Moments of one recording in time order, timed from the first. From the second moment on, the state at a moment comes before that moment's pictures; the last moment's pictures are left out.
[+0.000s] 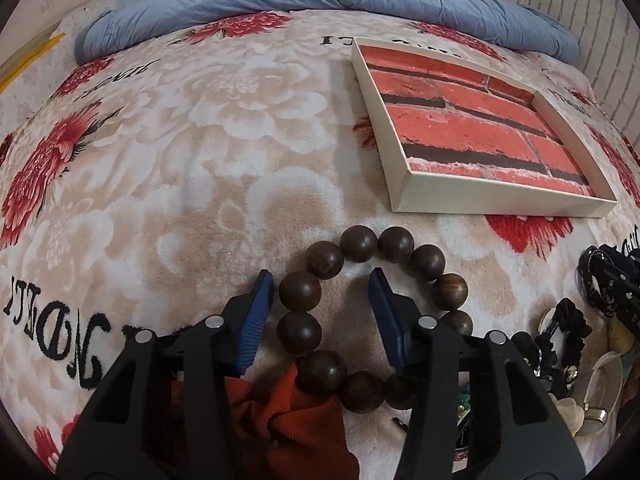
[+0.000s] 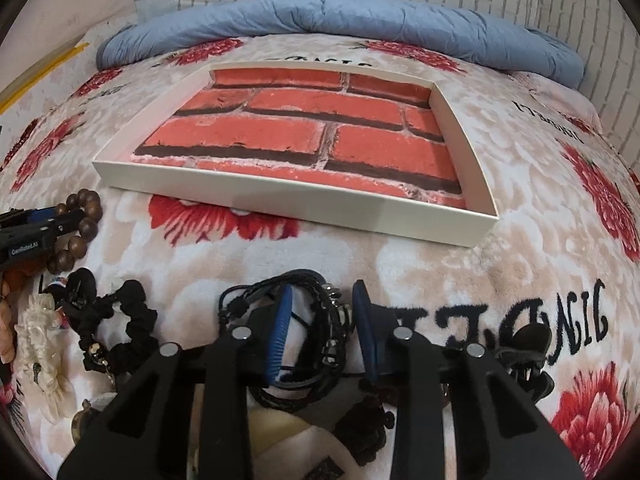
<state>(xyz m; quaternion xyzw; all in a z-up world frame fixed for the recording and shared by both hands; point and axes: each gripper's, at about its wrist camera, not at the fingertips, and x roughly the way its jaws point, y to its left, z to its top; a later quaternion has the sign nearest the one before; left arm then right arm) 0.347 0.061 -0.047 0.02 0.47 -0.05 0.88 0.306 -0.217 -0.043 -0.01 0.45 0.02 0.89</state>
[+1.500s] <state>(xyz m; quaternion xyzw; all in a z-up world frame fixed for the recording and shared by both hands) 0.368 -0.011 0.088 0.03 0.35 -0.11 0.93 0.380 -0.267 0.060 0.04 0.38 0.02 0.92</state>
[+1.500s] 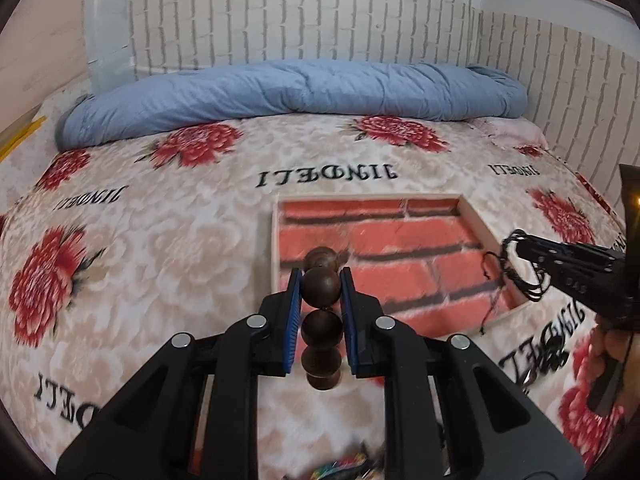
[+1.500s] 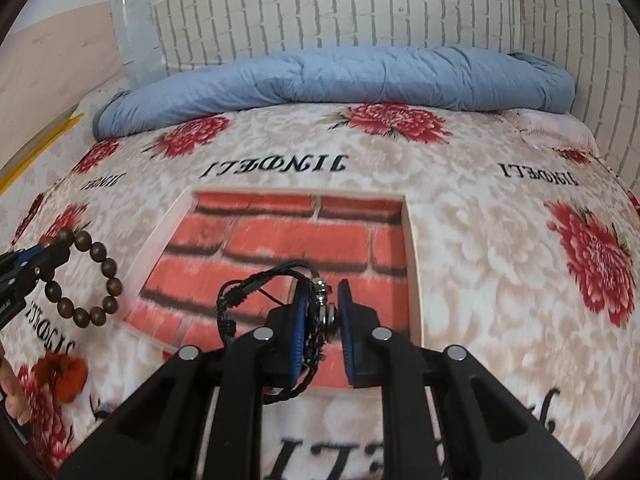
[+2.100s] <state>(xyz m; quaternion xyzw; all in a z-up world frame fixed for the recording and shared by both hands) 0.522 -0.085 0.028 0.03 0.41 -0.11 0.91 0.517 -0.292 0.013 0.05 0.41 -0.03 0.91</state>
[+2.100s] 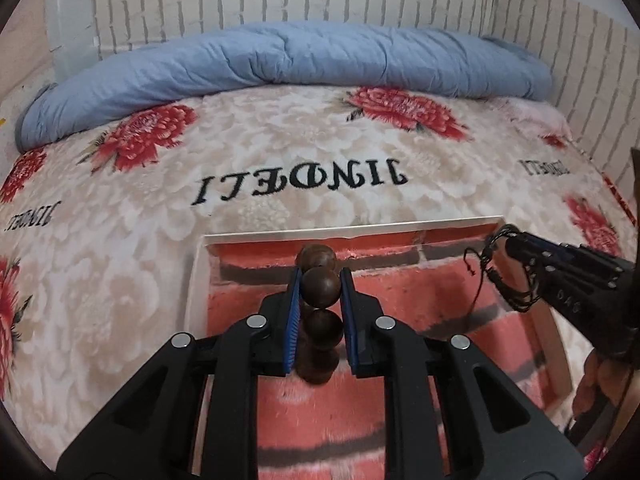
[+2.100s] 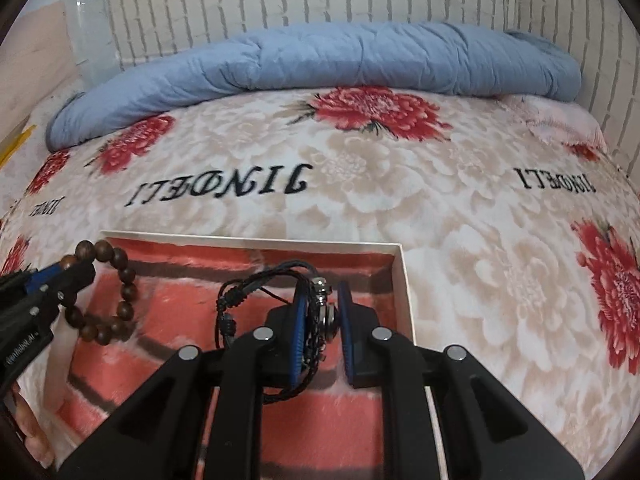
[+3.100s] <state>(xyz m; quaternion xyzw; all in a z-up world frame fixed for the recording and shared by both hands) 0.582 -0.065 -0.028 0.04 0.48 -0.07 0.88 0.556 -0.294 -0.036 0.01 0.49 -0.05 0.87</state>
